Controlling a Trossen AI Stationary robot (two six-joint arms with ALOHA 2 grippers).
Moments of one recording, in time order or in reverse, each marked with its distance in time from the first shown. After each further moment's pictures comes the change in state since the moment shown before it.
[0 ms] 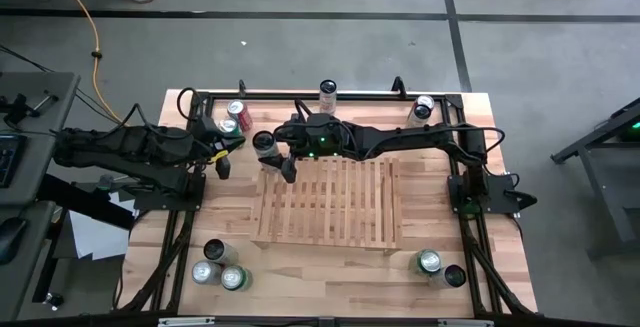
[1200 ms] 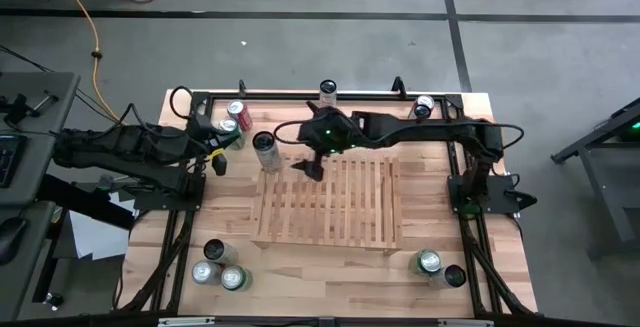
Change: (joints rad) left arm 0.000 -0.036 0.001 -0.036 -0.061 0.000; right arm -0.033 -0.143 -0.001 -0.591 -0.006 -0.129
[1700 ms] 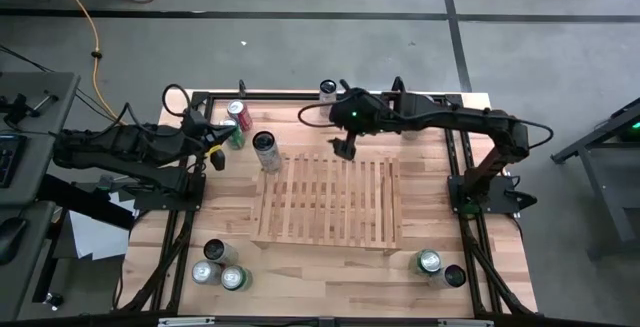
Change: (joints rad) left arm 0.002 -0.020 0.000 0.001 -0.081 -0.008; right arm -0.081 -0.178 0.000 -0.354 0.265 -0.087
